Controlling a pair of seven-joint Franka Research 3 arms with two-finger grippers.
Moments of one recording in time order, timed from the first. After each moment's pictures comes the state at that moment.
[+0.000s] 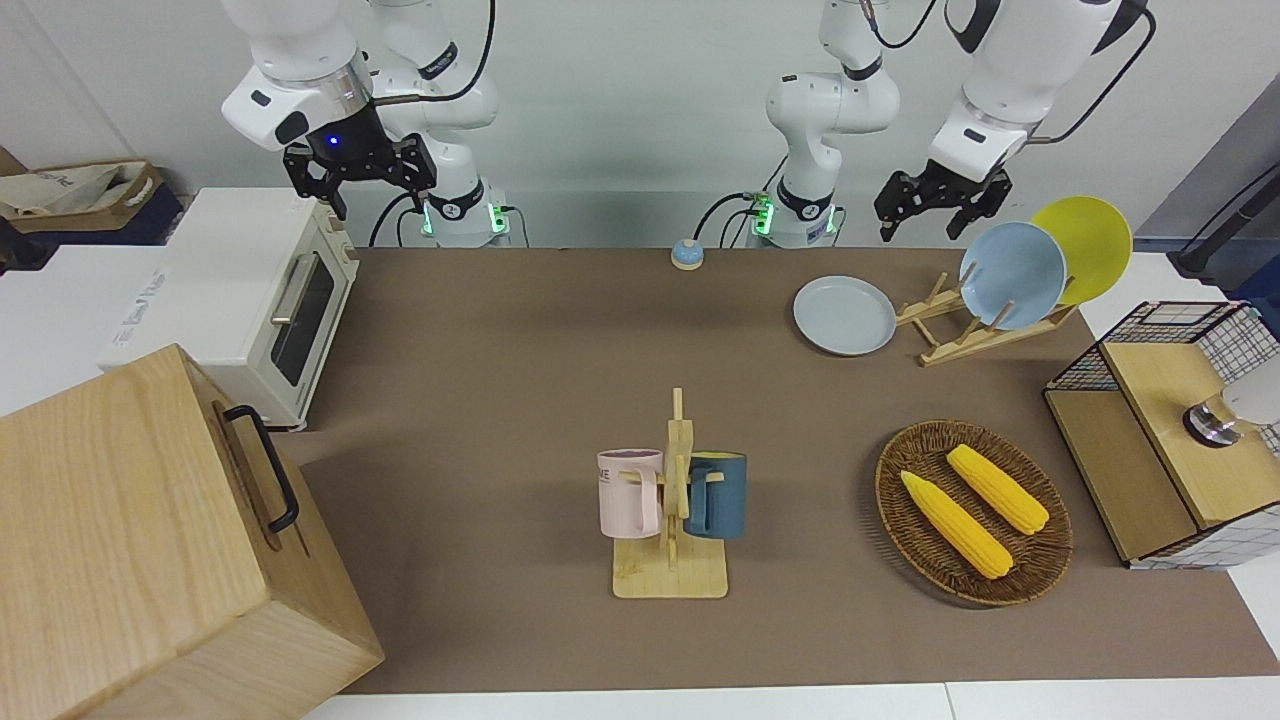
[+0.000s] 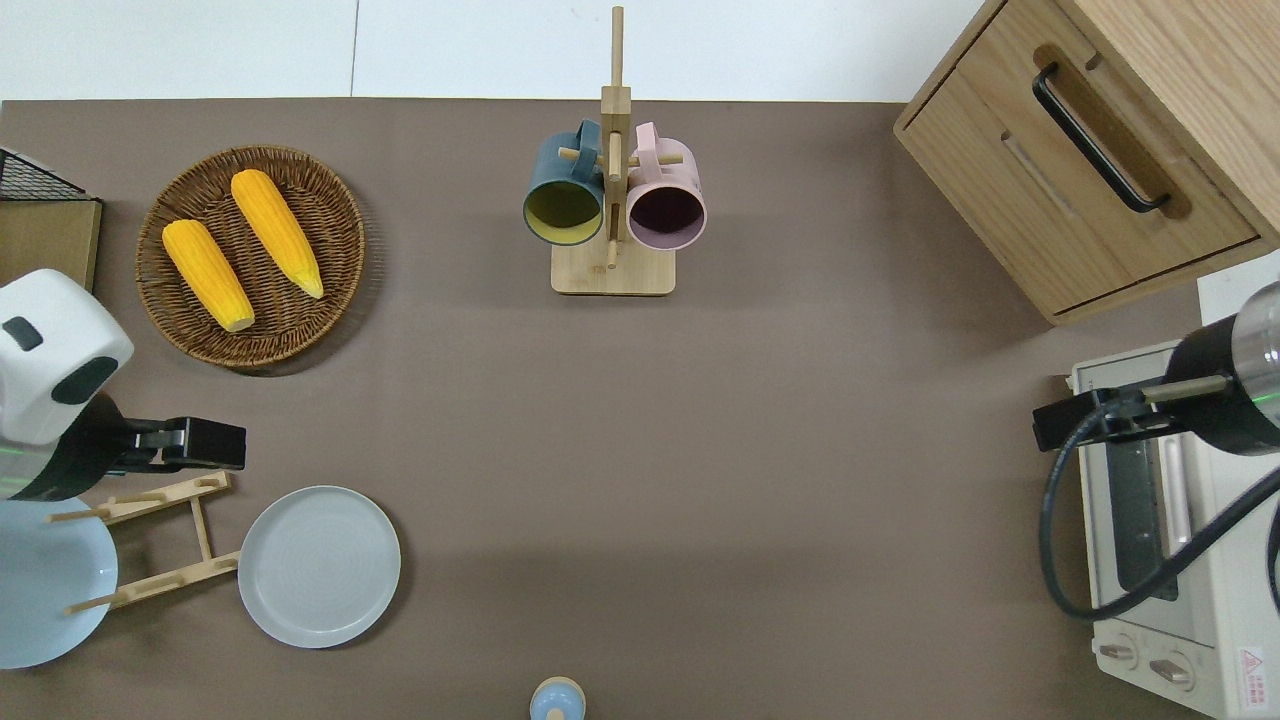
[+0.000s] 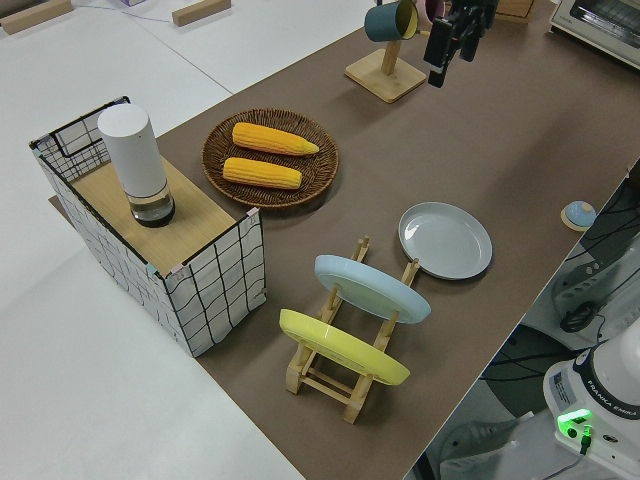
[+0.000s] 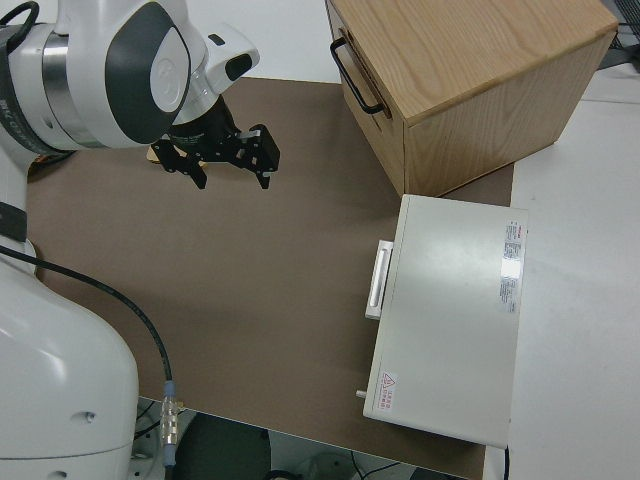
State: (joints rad) left arm -0.08 -0.16 0.00 -1.79 -0.02 1.56 -0.07; right arm -0.03 -0.02 0.14 -1.48 0.00 1.33 0.02
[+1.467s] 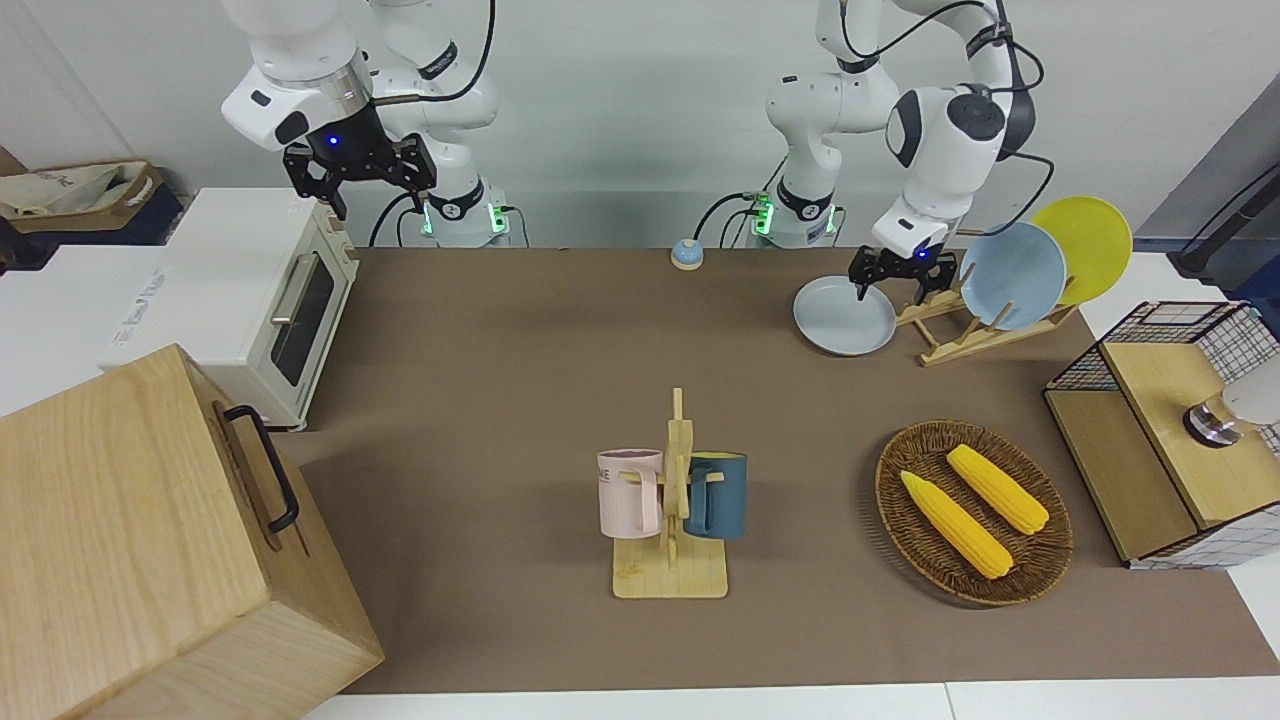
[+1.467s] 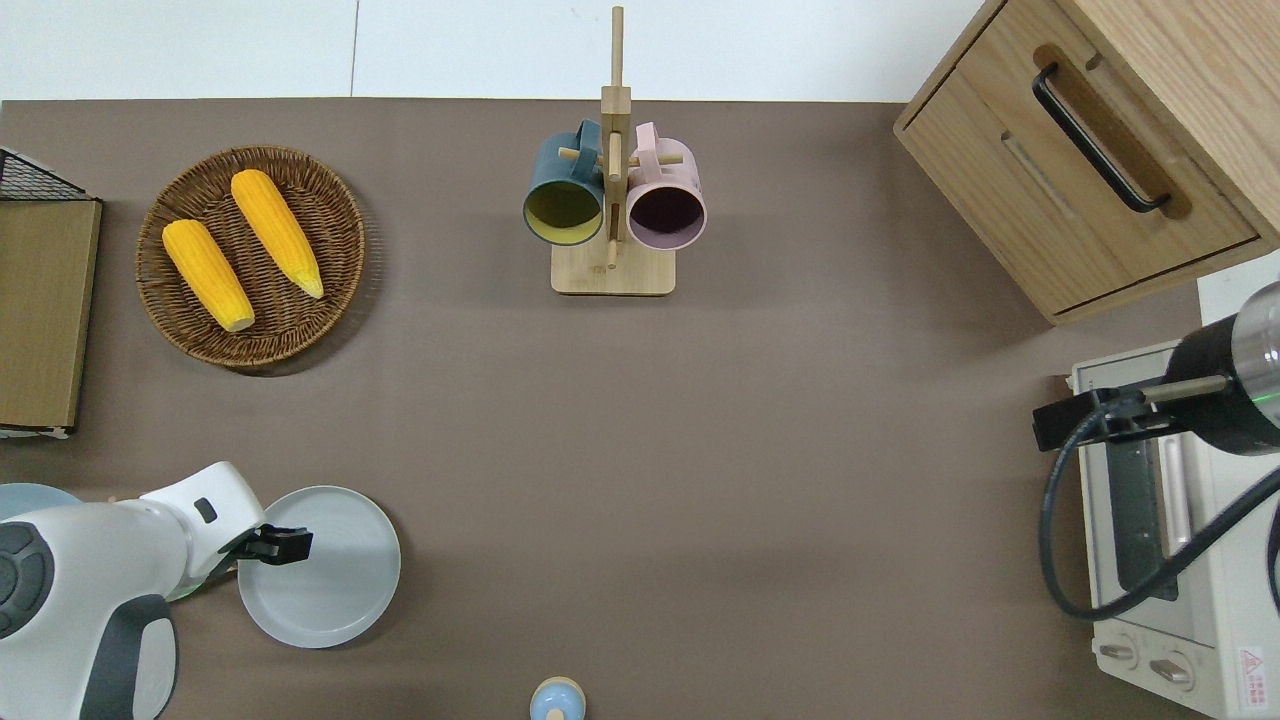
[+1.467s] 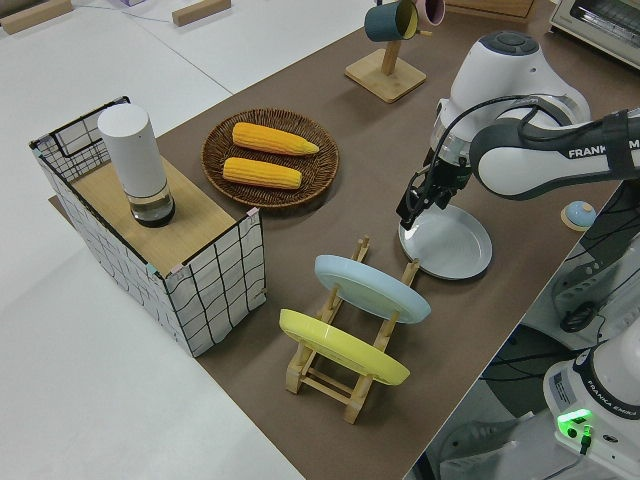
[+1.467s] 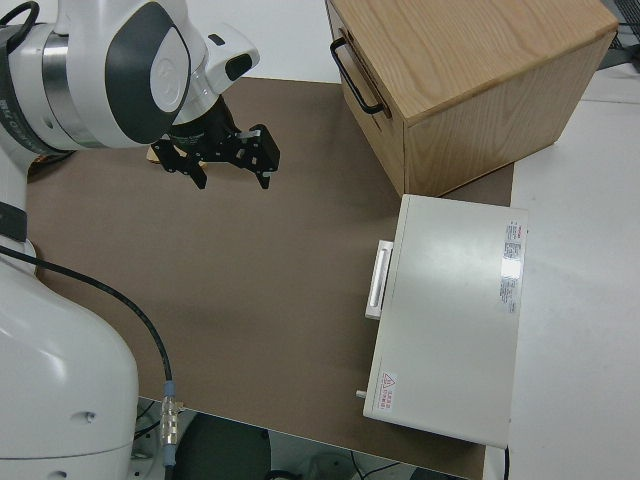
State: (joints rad) left arm 0.00 -0.31 0.03 -2.60 0.06 2.32 0.20; right arm -0.03 -0.02 0.14 -1.48 0.00 1.33 0.02
